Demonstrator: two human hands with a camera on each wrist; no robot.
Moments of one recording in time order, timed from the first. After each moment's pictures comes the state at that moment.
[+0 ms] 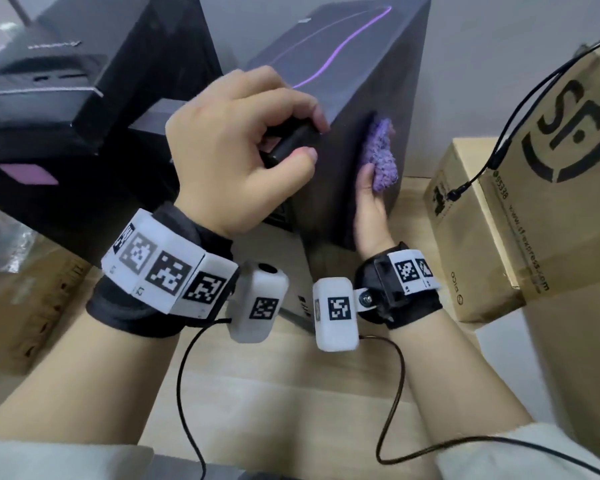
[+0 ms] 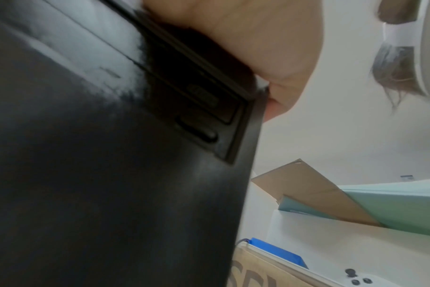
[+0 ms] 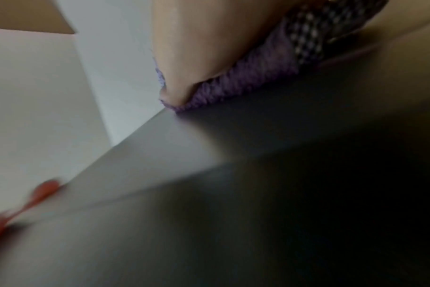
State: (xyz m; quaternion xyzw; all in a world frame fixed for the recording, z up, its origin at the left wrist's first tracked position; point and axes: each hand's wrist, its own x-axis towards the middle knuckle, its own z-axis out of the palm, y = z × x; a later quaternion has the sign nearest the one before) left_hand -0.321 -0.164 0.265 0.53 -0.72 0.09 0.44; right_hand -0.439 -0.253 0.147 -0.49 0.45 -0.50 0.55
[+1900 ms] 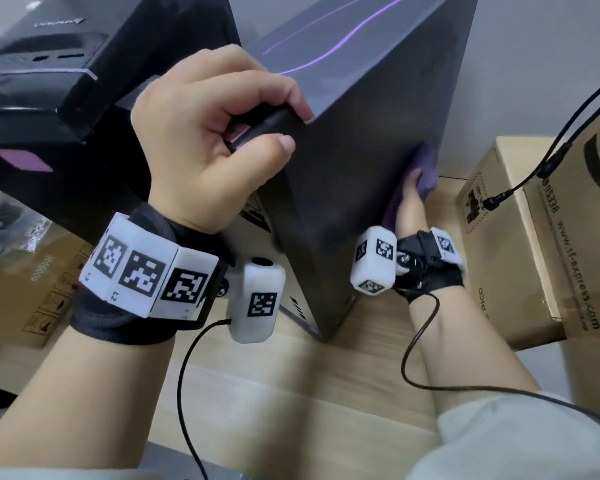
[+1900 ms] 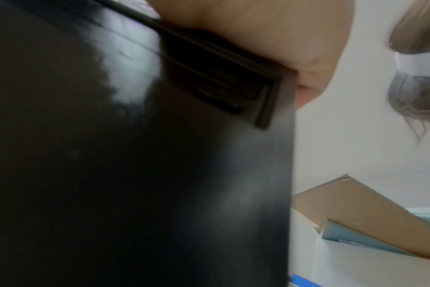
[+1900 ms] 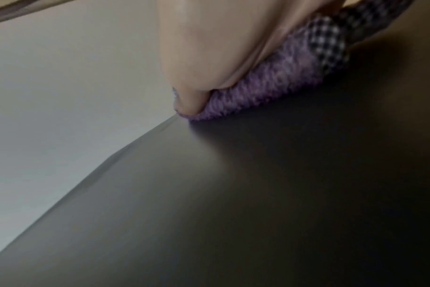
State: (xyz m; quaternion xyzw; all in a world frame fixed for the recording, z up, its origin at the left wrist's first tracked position) left_hand -0.313 -0.173 0.261 0.52 -0.70 0.05 0.48; right_hand -0.487 -0.339 0.086 -0.50 0.45 -0.36 0.65
